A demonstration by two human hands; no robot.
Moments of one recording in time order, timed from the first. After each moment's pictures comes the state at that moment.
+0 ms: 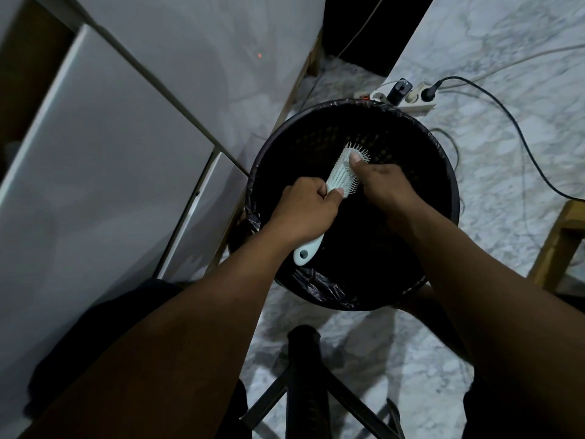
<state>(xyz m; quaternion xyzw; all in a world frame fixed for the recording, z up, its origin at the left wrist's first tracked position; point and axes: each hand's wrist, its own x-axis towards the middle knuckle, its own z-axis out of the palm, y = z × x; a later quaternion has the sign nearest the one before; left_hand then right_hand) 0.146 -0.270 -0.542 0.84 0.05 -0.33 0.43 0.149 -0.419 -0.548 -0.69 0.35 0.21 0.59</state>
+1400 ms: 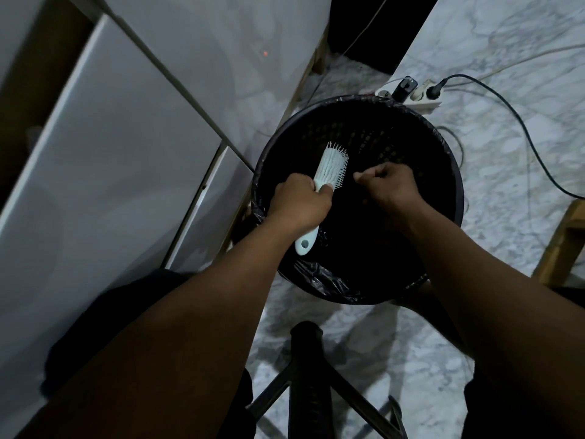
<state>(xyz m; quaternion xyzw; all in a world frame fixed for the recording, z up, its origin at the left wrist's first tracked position) 0.148 -0.261 -0.547 0.86 0.11 -0.32 0.39 0.142 -0.430 -0.586 -0.77 0.37 0.18 0.50</state>
